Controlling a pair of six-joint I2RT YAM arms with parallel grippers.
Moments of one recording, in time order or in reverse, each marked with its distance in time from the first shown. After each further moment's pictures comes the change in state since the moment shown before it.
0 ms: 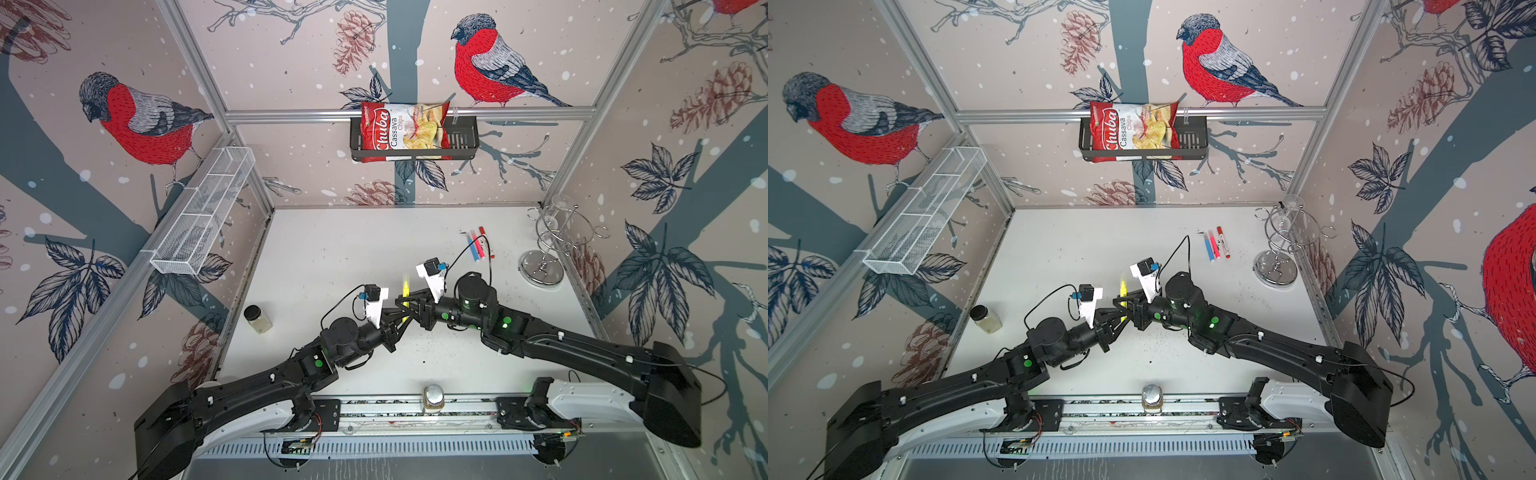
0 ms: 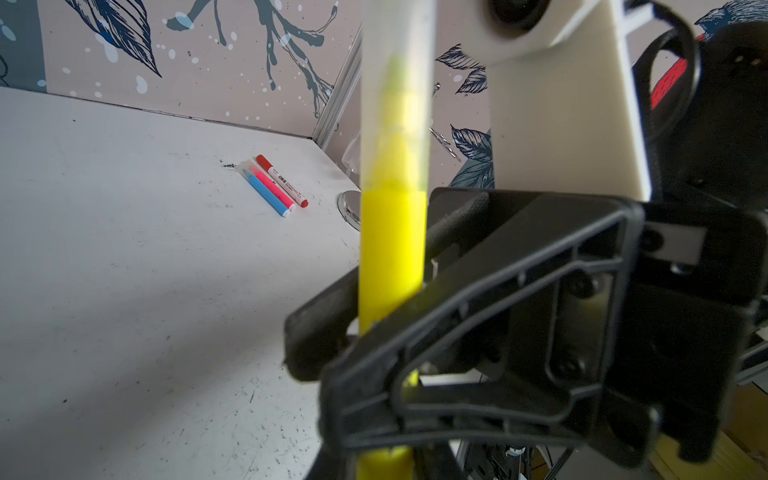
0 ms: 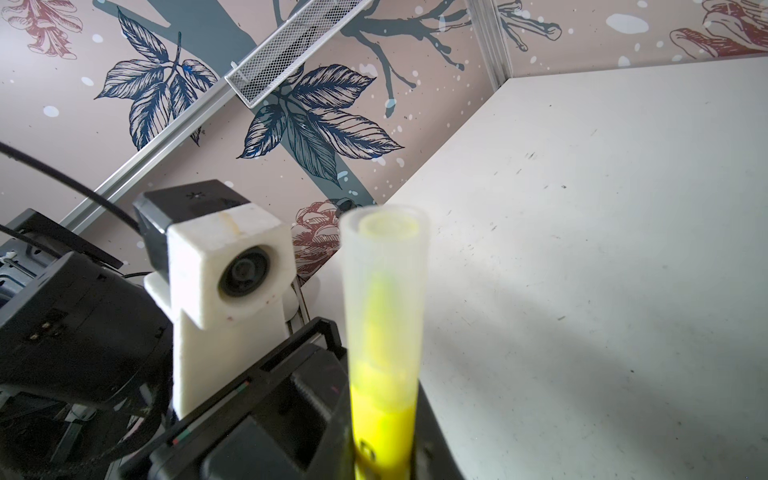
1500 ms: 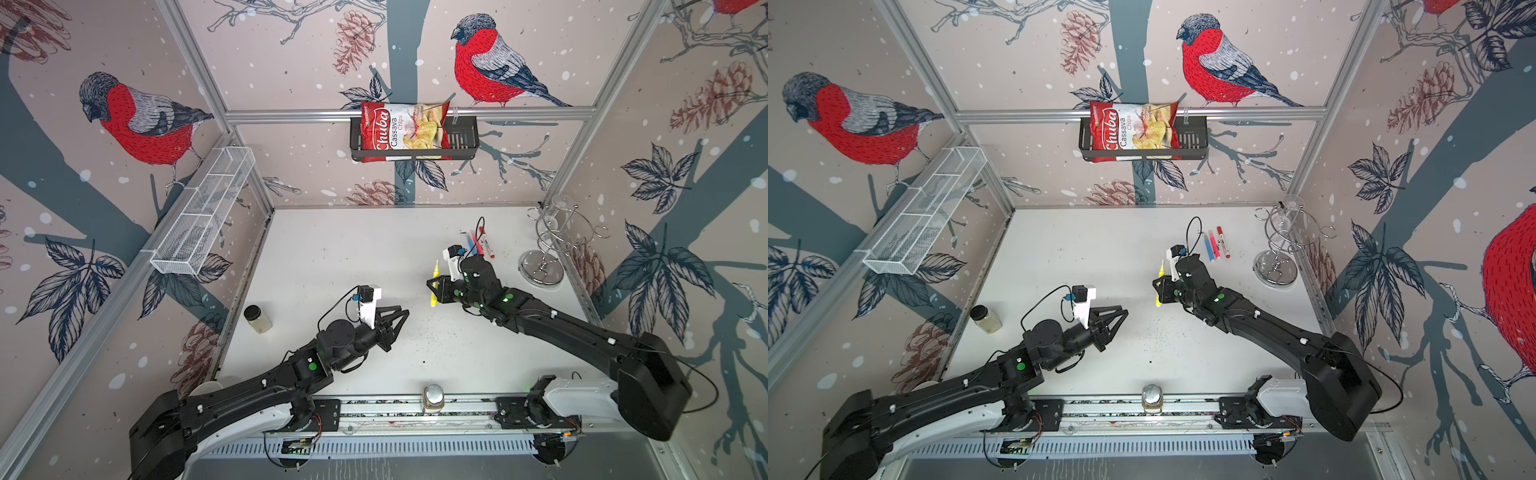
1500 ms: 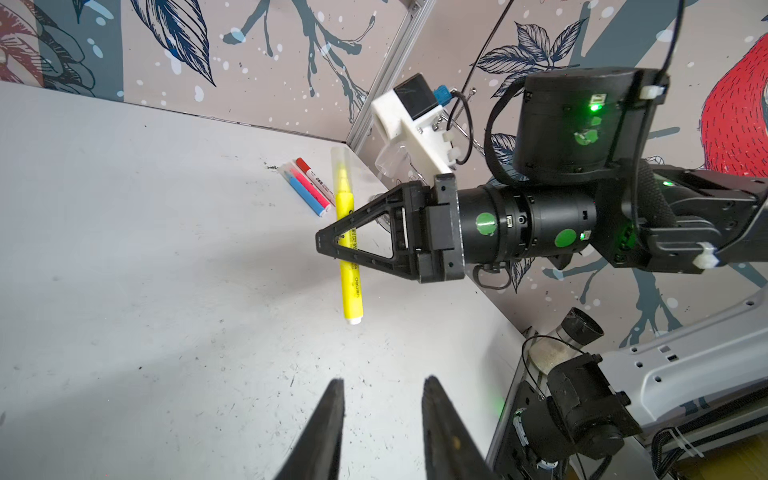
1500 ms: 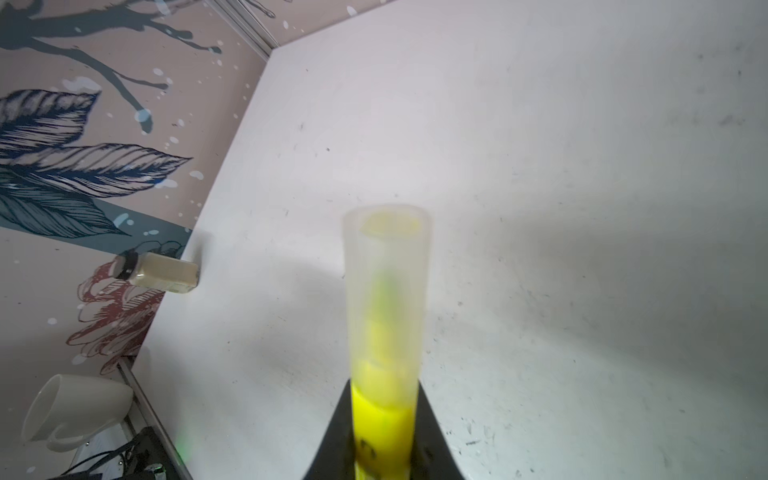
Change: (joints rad) left arm -0.003 -0.081 -0.012 -0.108 -0.093 0.007; right arm -0.286 0.121 0.056 -0.327 0.141 0.060
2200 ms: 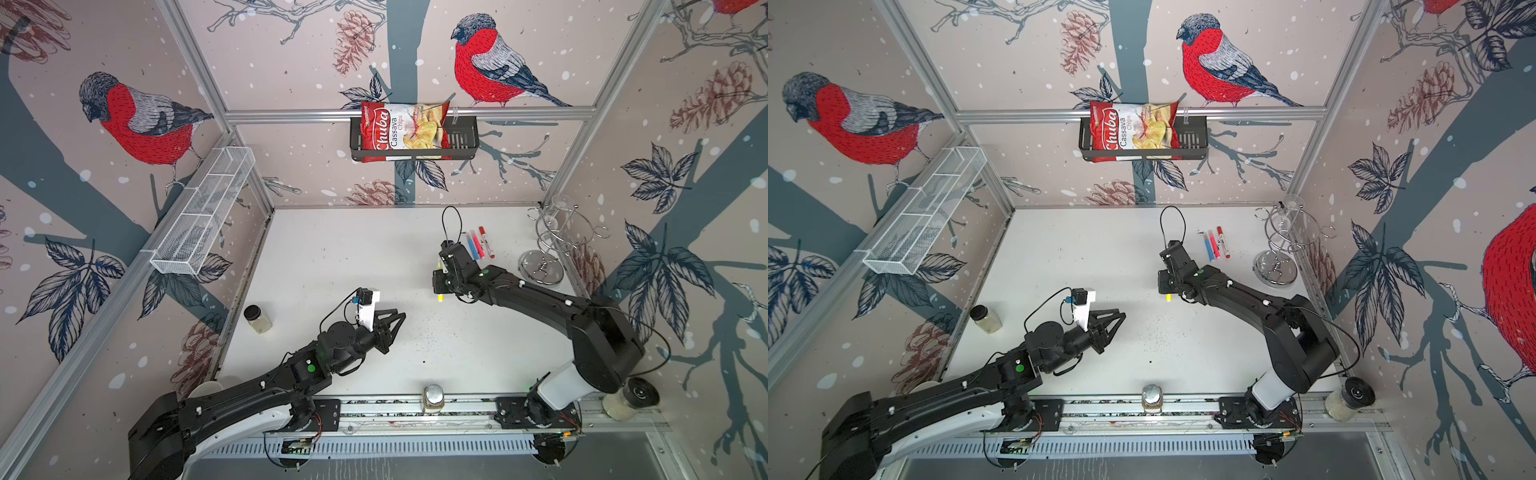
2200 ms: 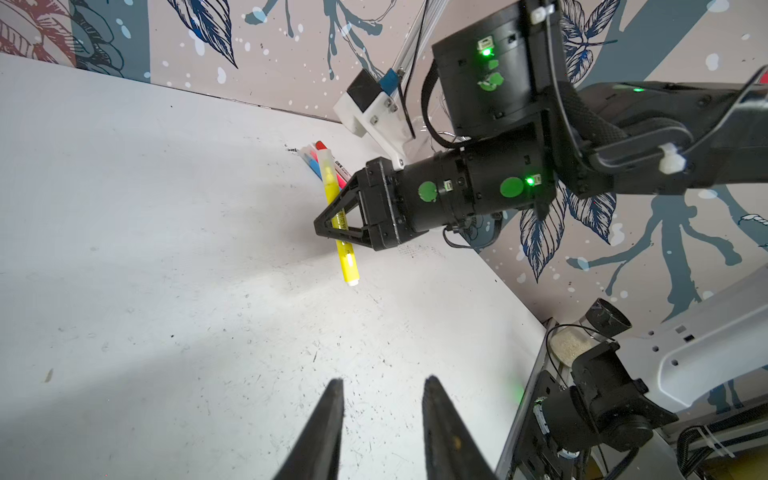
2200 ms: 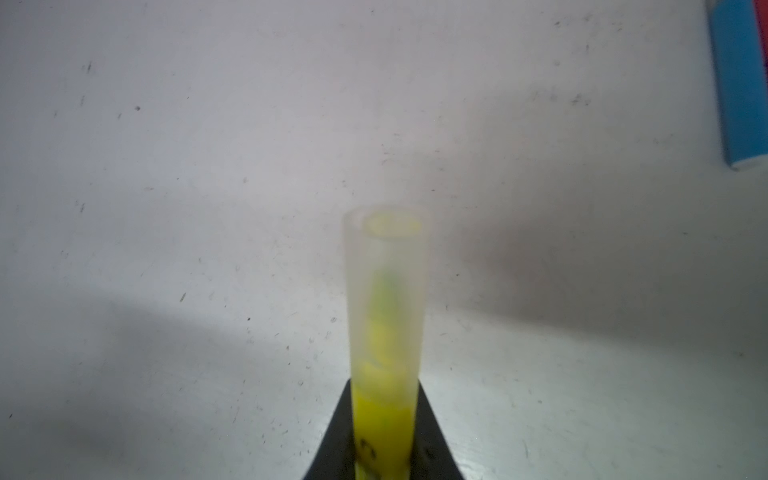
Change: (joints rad) left arm 0.000 -0.019 -0.021 -0.055 -0.027 -0.001; right arm -0.040 0.300 0.262 -0.268 0.227 -0.084
